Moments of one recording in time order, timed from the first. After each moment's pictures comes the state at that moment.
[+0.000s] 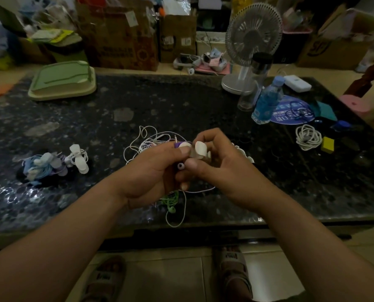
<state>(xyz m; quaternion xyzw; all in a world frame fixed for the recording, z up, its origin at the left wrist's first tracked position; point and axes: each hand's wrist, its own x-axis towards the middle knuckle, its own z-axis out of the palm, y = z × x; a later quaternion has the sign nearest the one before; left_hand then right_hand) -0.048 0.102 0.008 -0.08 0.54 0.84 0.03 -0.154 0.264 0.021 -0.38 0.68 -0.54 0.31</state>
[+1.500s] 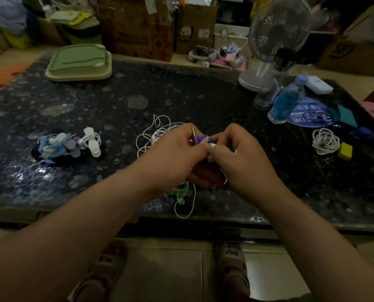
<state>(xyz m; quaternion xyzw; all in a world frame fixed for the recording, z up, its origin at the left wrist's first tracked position) -0.037 0.120 0.033 -0.18 0.68 0.71 -0.04 -0.140 0.247 0.027 -0.33 0.74 -0.54 0.22</state>
